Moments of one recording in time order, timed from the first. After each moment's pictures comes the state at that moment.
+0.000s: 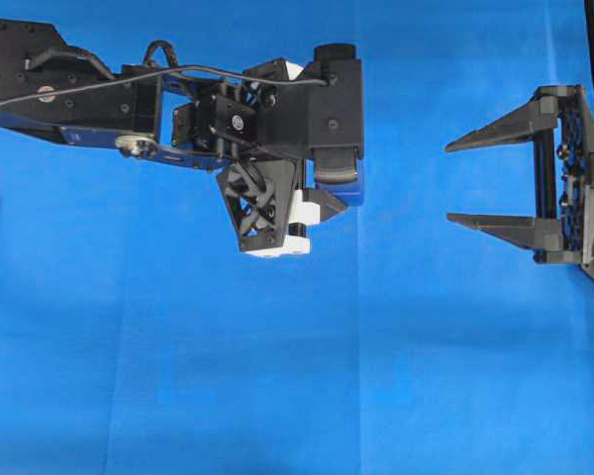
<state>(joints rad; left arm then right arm) 0.00 0.04 0.06 0.02 0.65 -0.01 0.00 -0.81 1.14 0.00 -0.26 0.03</state>
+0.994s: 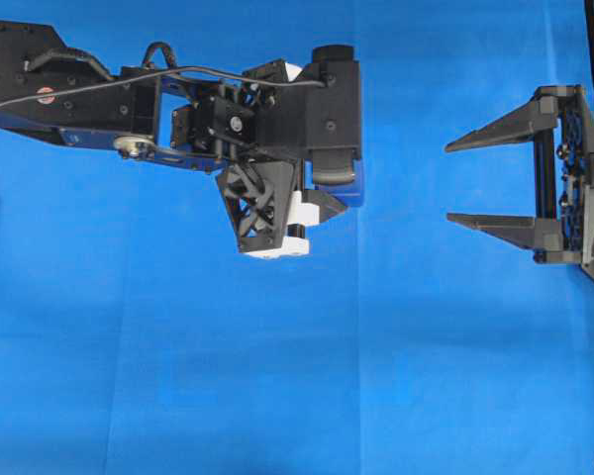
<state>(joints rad) 0.00 0.02 0.09 0.02 0.61 -0.01 0.00 -0.81 1.14 0.00 -0.26 0.03</state>
